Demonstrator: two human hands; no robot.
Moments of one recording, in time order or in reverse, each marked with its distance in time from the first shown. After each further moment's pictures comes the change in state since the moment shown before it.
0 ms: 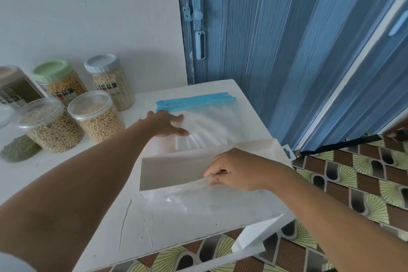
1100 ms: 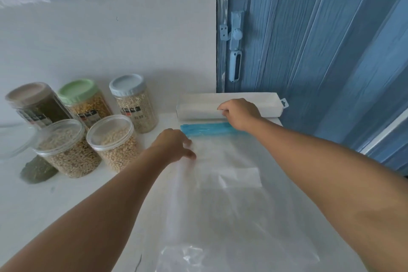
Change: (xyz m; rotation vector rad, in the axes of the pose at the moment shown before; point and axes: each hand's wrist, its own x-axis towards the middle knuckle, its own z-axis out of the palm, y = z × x) left_hand -0.005 -0.010 -0.035 -0.181 0.148 -0.085; right_hand 0.242 0.058 -0.129 -0.365 0.474 0.199
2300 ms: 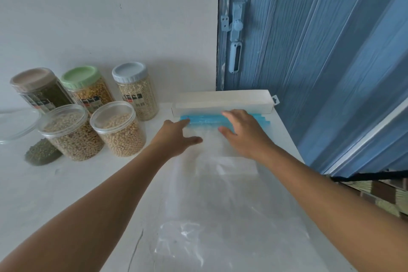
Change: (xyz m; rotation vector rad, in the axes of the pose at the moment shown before) left_hand -0.032 0.009 0.011 -0.164 0.096 -0.060; right_hand -0.111 -0.018 0.003 0.214 -0.015 -0.044
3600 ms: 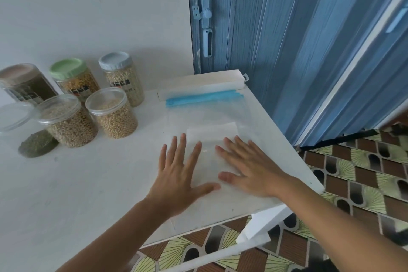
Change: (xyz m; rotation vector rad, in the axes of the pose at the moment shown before) left_hand -0.168 -0.038 0.080 0.203 0.080 0.589; right_hand -0.189 0.000 0.033 -0.291 -0.344 -0.047
